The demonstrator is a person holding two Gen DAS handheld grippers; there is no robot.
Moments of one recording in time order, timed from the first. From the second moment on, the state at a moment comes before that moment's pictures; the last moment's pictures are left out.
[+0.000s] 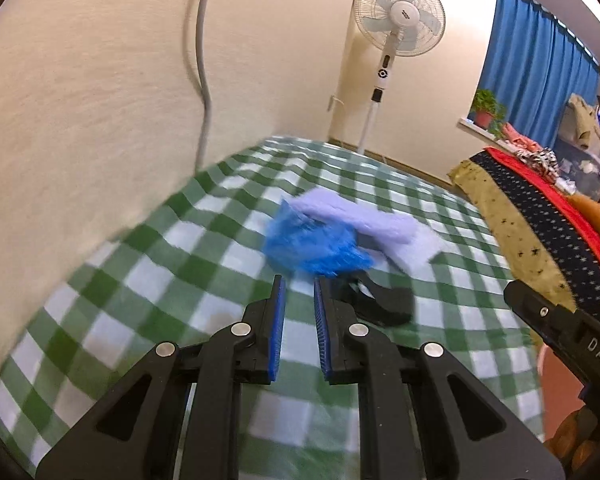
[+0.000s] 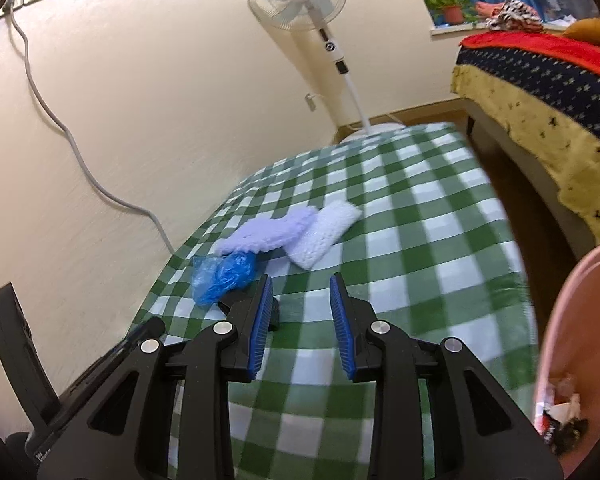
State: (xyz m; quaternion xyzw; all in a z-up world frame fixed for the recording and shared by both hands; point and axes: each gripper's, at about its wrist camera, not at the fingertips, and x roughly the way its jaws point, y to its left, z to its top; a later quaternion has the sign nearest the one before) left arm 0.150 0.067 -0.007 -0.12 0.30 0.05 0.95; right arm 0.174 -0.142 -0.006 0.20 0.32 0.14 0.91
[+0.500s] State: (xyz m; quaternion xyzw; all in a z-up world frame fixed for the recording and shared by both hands) left arm 0.216 0.091 -0.019 -0.08 0.33 0.02 0.94; right arm 0.217 -0.110 -0.042 0.21 0.39 0.16 0.88
